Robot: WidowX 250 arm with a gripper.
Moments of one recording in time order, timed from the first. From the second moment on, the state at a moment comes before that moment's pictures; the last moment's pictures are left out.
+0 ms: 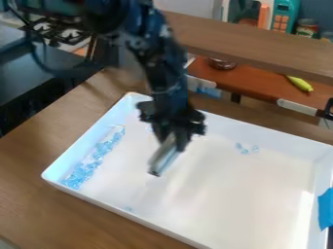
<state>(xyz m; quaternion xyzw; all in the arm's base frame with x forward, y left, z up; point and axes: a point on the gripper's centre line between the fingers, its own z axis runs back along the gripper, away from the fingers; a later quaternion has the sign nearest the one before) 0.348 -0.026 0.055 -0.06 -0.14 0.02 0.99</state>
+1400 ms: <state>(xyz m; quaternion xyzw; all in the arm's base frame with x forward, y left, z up) 0.443 -0.126 -0.008 -0.02 -0.11 0.01 0.99</state>
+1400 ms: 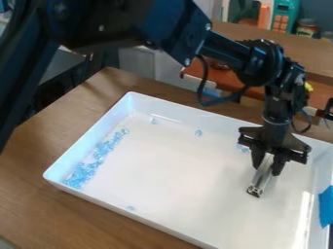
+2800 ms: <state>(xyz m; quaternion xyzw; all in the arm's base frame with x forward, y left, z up) 0.414 0.069 -0.012 -0.05 -0.09 0.13 0.99</state>
